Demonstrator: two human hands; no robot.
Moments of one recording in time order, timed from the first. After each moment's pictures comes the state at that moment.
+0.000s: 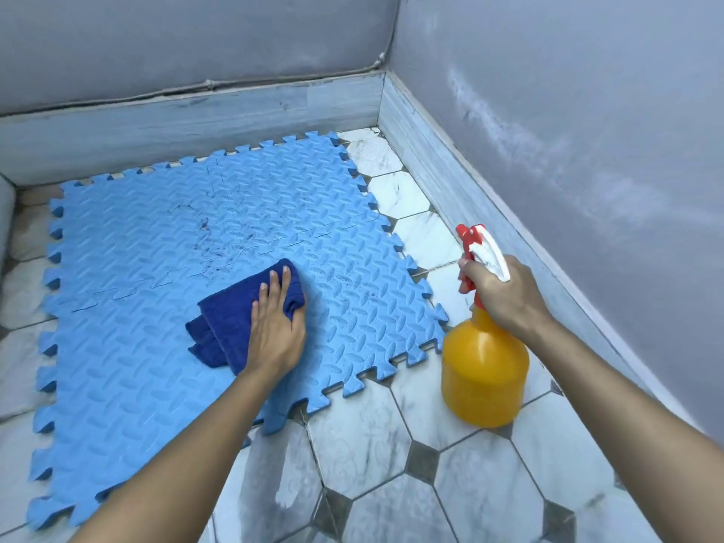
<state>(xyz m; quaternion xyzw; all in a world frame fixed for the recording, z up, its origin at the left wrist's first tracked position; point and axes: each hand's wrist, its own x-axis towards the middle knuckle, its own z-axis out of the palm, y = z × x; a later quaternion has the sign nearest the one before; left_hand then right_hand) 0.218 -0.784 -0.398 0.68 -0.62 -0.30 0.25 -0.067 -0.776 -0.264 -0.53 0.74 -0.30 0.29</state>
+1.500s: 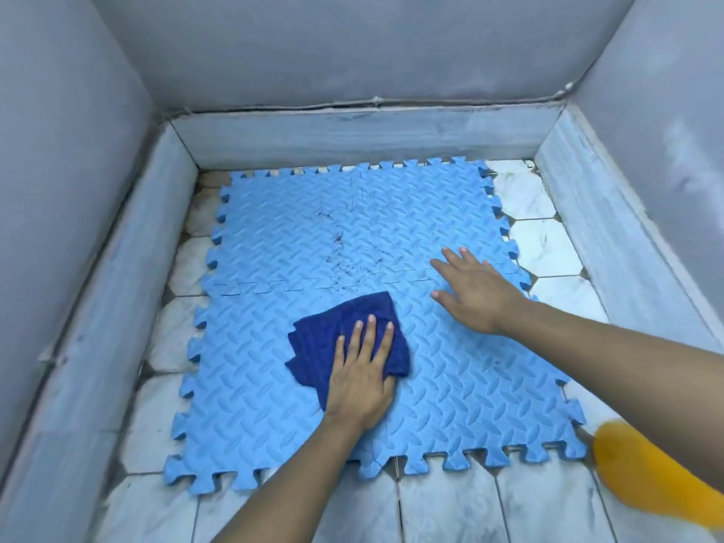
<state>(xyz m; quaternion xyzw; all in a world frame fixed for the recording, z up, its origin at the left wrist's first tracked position) 0.262 -0.776 -0.413 0.70 -0.69 -0.19 0.01 0.094 -0.929 -0.313 -0.84 0.50 0.14 0.17</state>
